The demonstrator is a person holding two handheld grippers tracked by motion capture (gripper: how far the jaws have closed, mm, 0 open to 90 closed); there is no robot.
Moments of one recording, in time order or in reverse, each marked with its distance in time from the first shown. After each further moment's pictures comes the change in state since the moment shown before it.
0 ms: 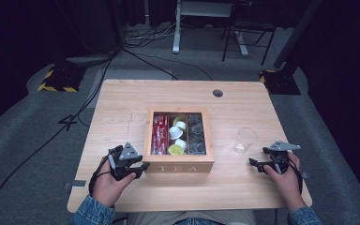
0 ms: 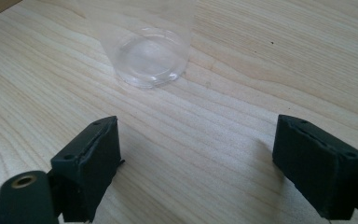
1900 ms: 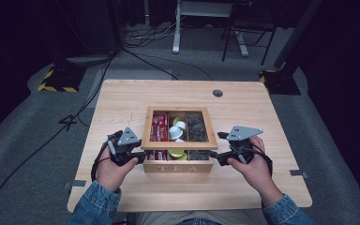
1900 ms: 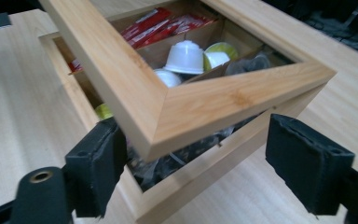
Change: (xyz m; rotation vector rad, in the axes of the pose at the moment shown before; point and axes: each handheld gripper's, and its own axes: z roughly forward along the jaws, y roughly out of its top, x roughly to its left) left arm 0.016 0.036 -0.007 -0.128 0.016 0.012; right arm 0.138 0.135 -0.011 -0.152 0.232 -0.291
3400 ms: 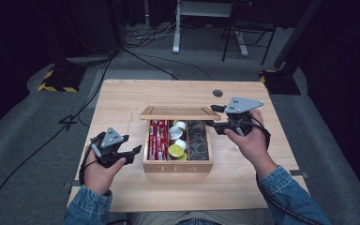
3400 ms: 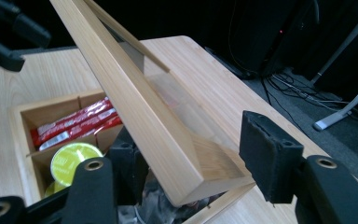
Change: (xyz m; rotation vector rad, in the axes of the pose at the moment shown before) left arm 0.016 -0.024 -0.028 -0.061 0.129 -0.107; right arm -0.036 0.077 -0.005 -0.122 -0.037 -0.114
